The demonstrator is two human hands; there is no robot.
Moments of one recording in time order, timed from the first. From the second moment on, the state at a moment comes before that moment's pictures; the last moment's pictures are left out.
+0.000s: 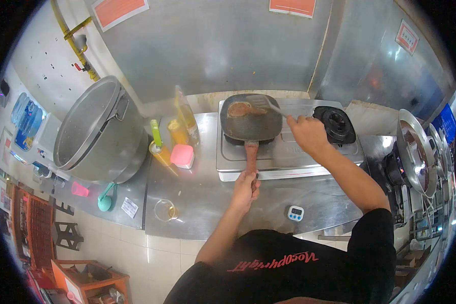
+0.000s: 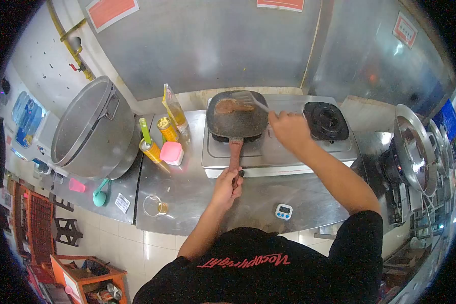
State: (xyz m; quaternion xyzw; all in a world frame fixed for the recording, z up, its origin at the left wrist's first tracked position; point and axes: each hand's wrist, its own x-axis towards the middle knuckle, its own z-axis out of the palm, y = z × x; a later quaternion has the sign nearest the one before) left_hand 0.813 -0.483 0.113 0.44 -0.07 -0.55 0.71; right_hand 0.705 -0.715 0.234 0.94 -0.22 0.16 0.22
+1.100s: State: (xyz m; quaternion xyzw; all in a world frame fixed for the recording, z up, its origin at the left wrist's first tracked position) left_hand 0.813 -0.483 0.111 0.44 -0.06 -0.55 0.70; right_hand 0.752 -0.743 0.240 0.96 -0.26 -0.08 -0.10
